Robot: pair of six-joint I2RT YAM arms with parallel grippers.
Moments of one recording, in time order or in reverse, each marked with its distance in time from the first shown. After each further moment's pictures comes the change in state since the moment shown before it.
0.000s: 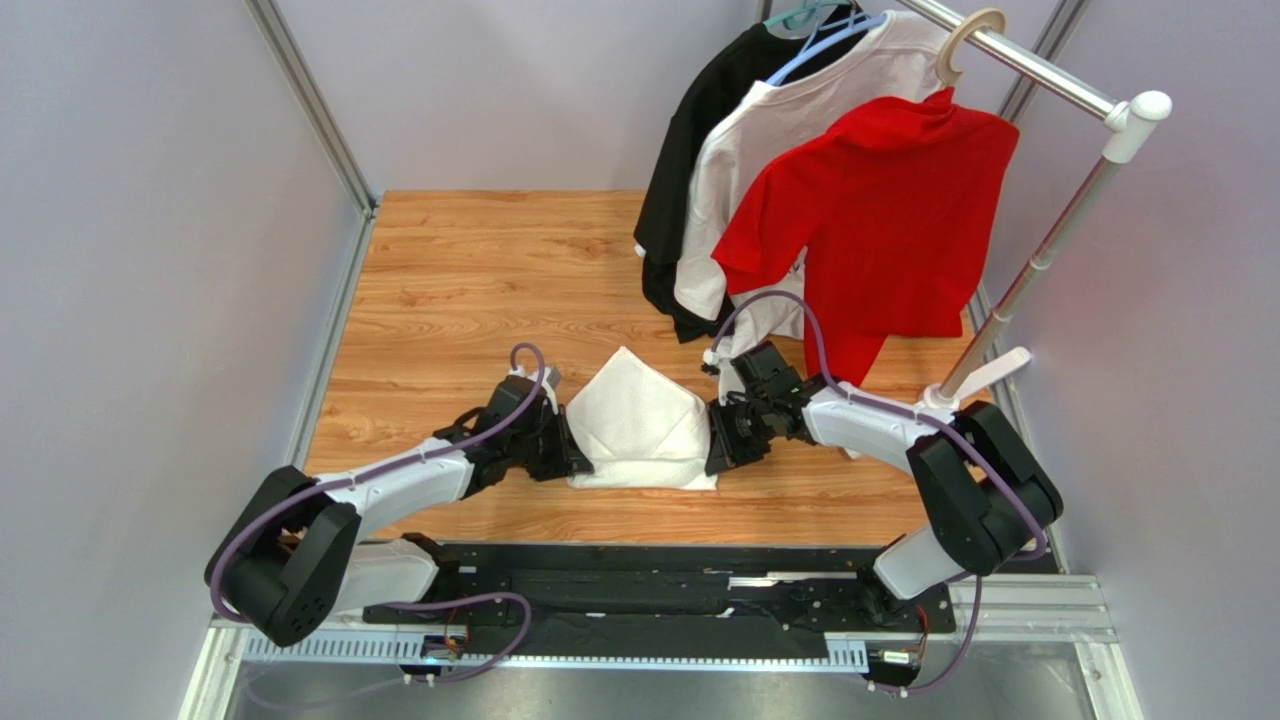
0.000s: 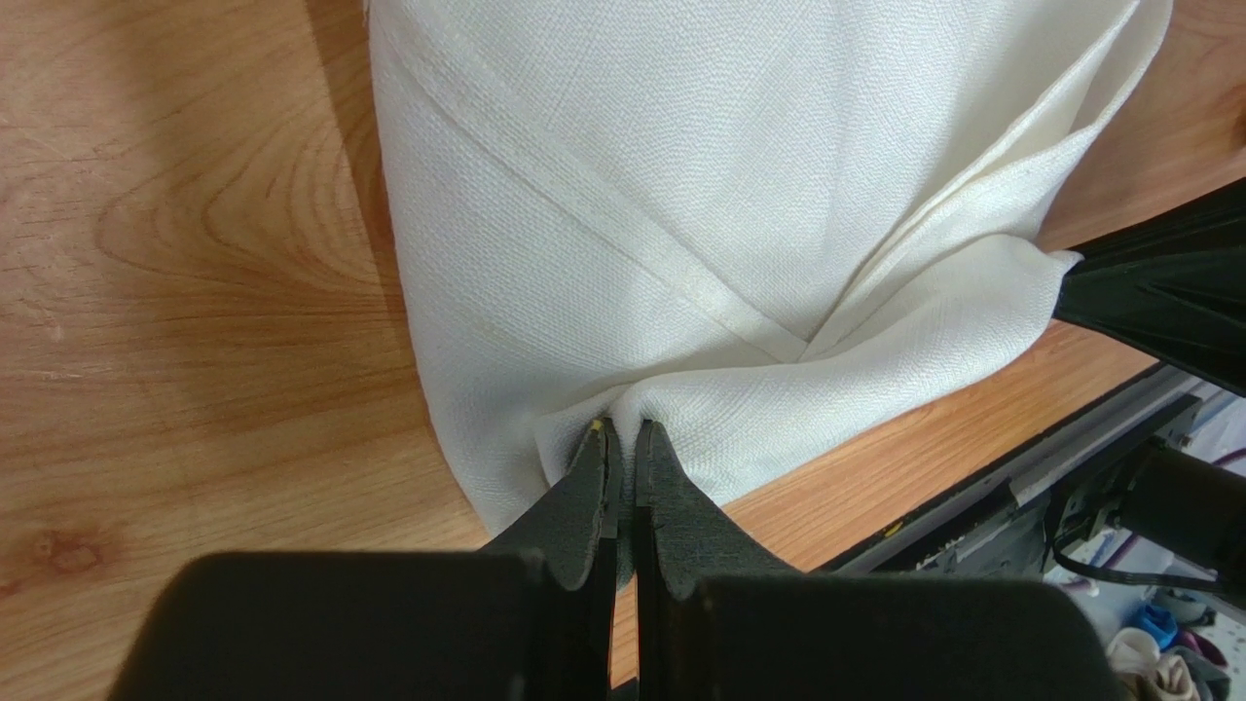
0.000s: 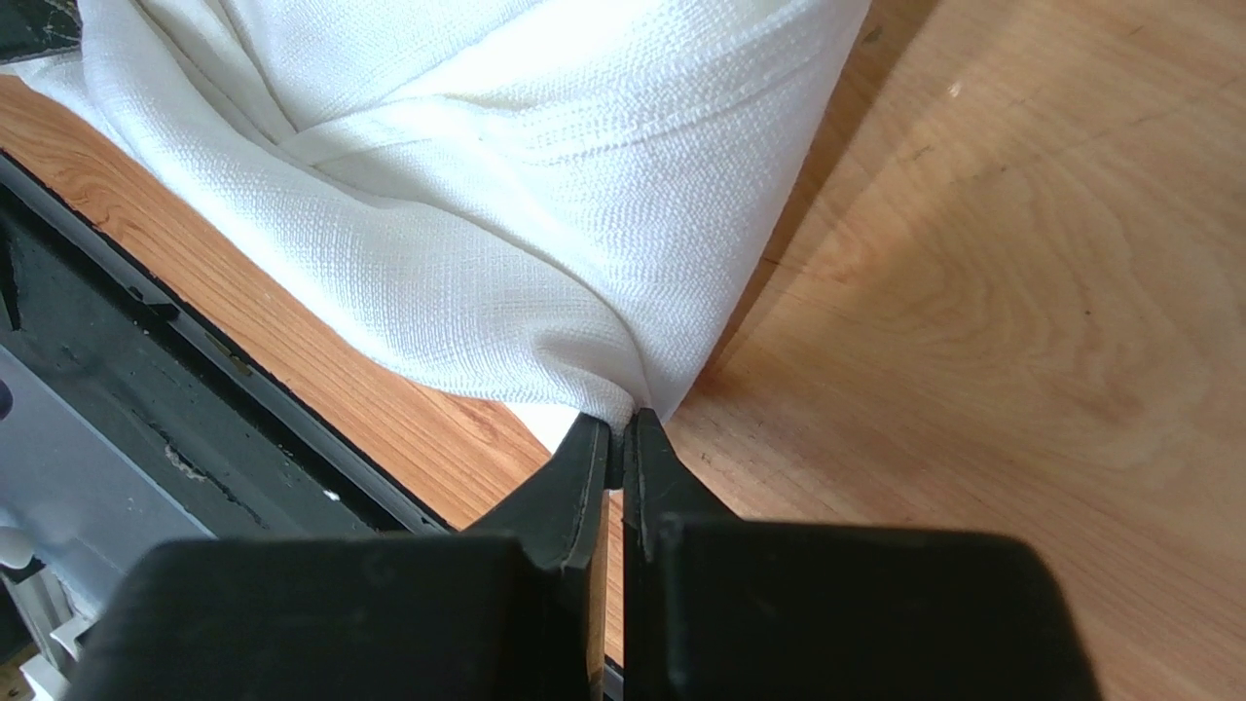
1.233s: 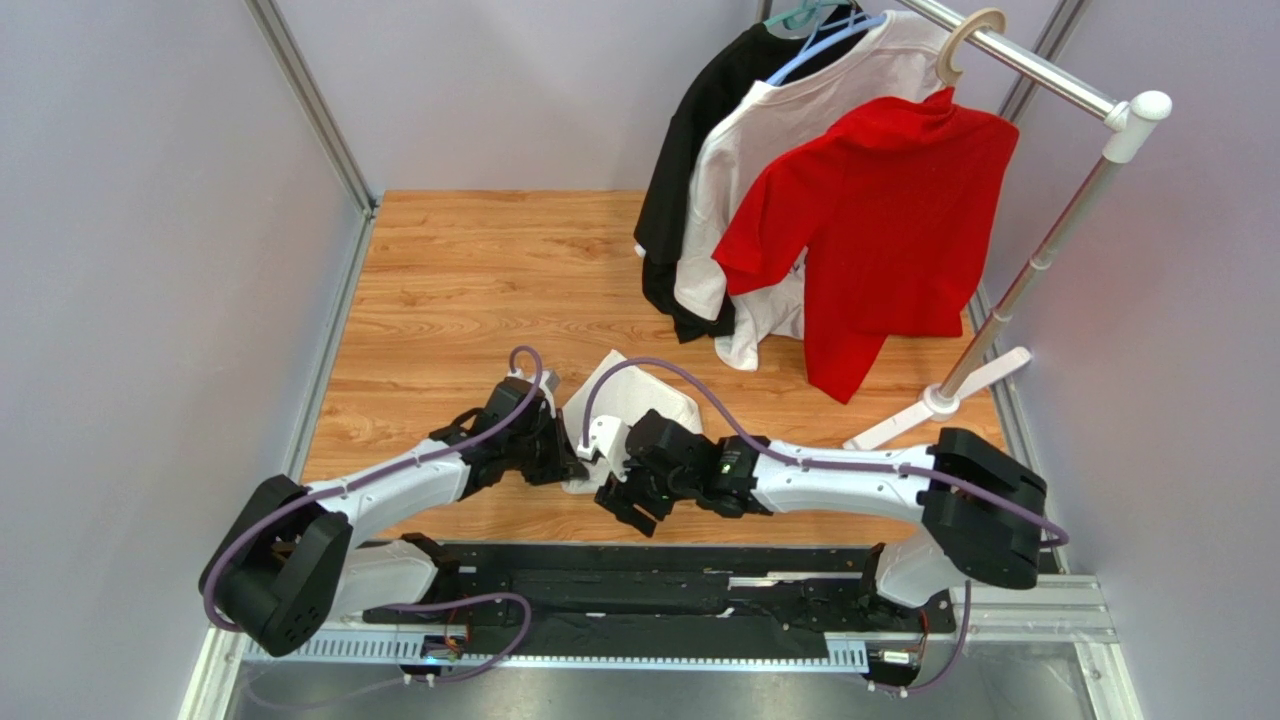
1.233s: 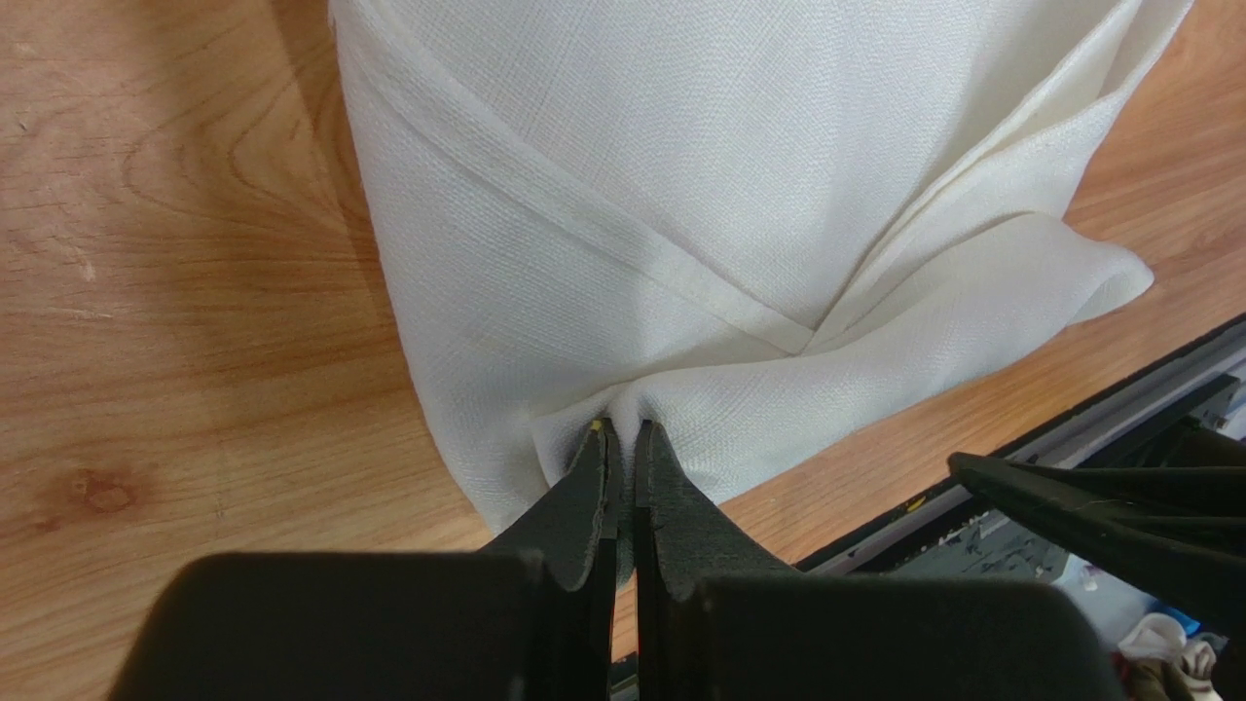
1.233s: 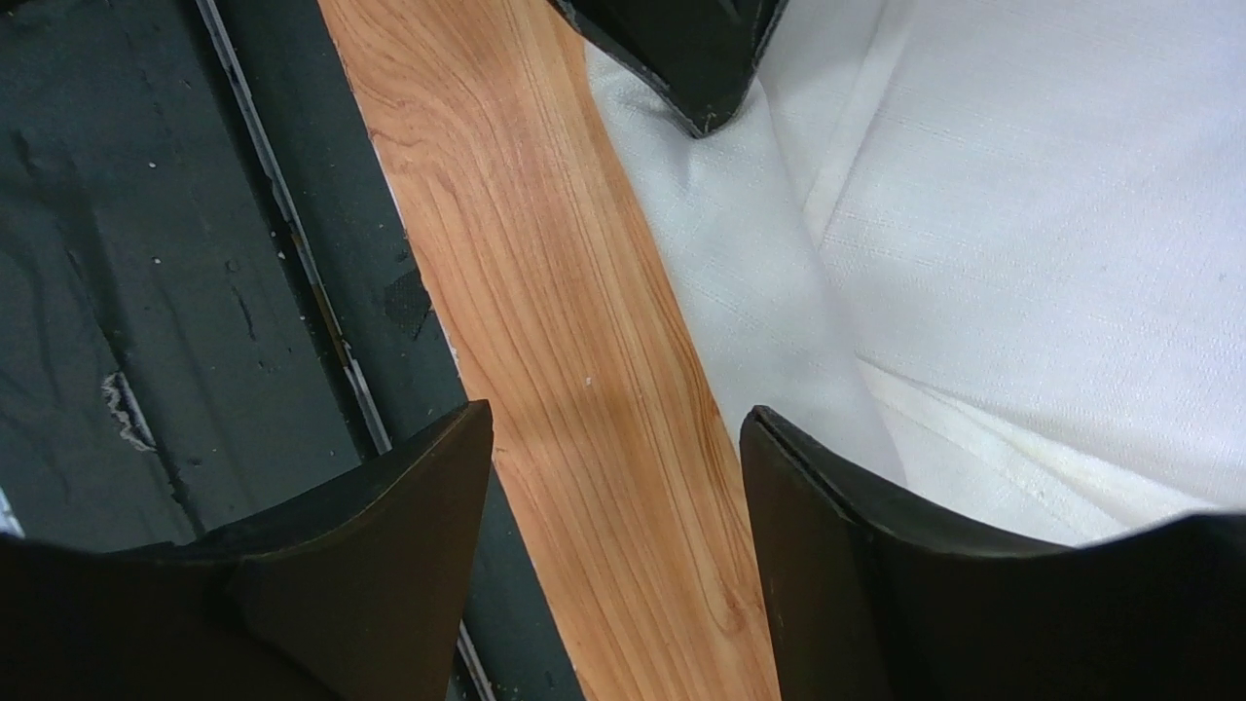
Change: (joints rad) left arm 0.000 -0.036 0.008 -0.082 0.000 0.025; right arm 0.589 -0.029 0.104 0.172 0.348 -0.299
